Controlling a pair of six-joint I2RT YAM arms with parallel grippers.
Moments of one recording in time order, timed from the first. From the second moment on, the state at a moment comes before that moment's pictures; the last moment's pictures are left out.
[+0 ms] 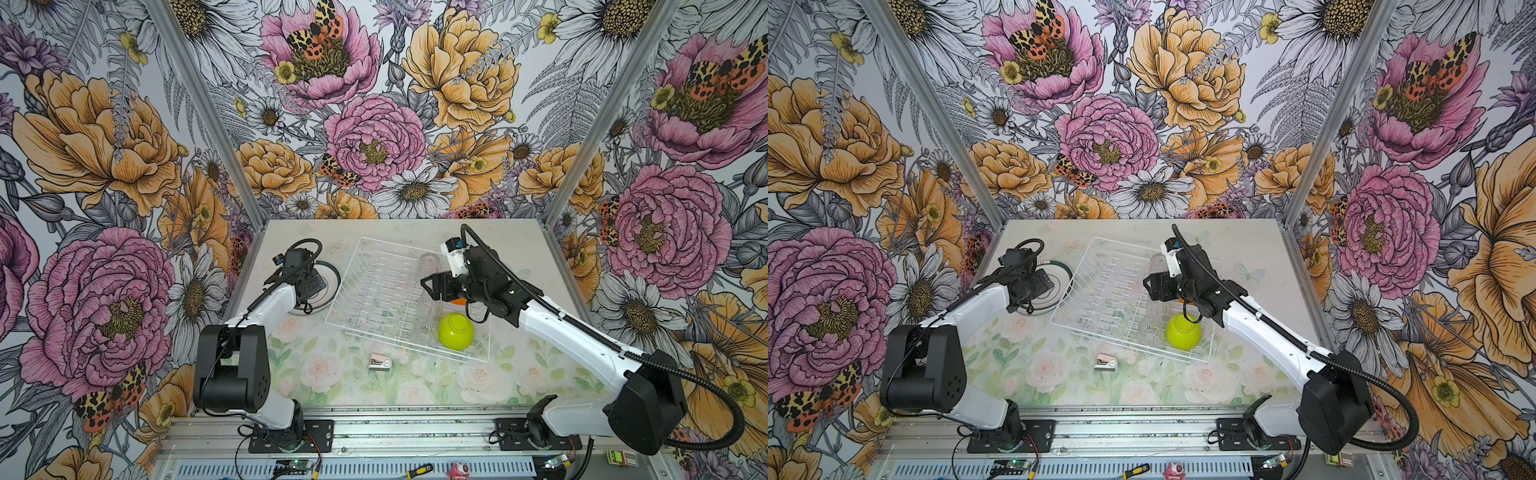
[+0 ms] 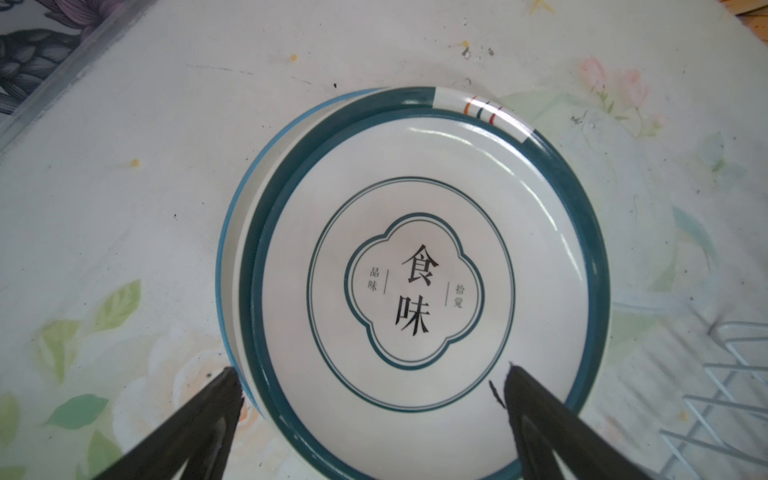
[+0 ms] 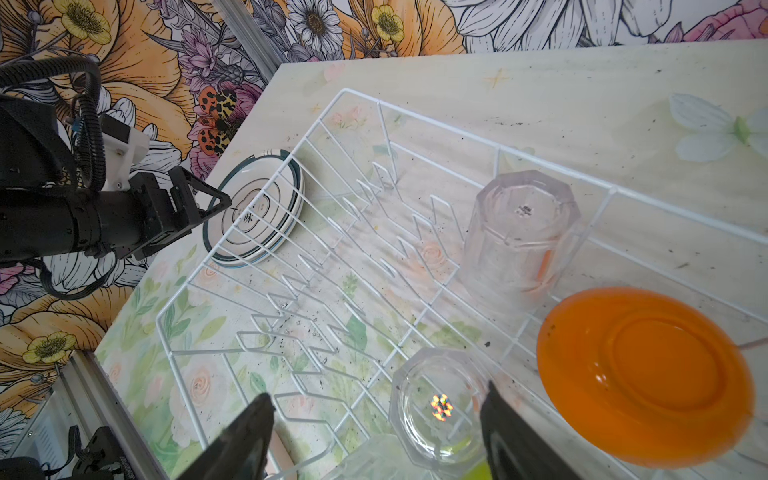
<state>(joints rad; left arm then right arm) -0.04 1.52 0.96 -0.45 -0.25 -0.63 0.57 1.34 1.05 -0.35 -0.19 0.34</state>
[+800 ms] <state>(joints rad) -0.17 1.04 0.91 -0.46 -0.16 -0.66 0.69 1.30 0.98 -0.50 -0.15 0.38</state>
